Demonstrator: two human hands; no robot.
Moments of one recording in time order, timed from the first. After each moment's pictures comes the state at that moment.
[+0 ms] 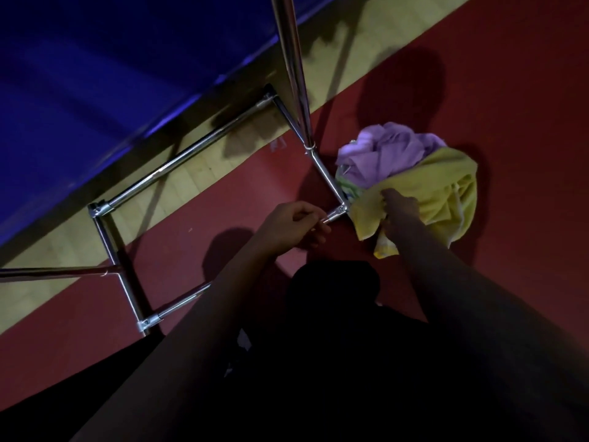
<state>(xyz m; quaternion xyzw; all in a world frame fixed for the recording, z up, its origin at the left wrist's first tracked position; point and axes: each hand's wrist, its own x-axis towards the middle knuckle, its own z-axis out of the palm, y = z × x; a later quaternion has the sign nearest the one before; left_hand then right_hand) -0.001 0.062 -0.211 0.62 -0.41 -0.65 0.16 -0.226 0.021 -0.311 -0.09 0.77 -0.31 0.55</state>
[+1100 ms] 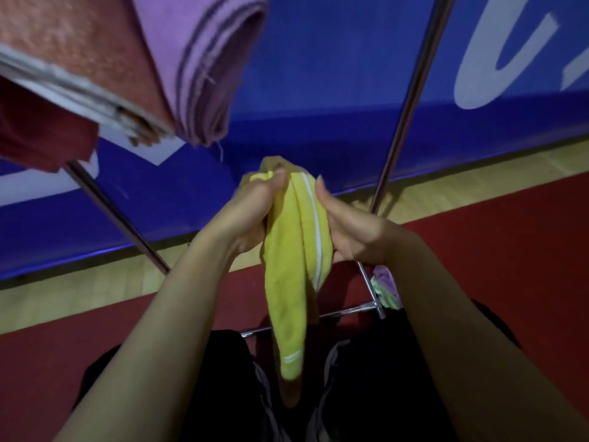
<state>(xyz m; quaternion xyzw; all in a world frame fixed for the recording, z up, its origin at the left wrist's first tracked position) 0.140 0.144 0.127 0.60 -0.33 -0.56 0.48 -0.029 0.094 0.098 -0.53 0.33 -0.06 0.77</state>
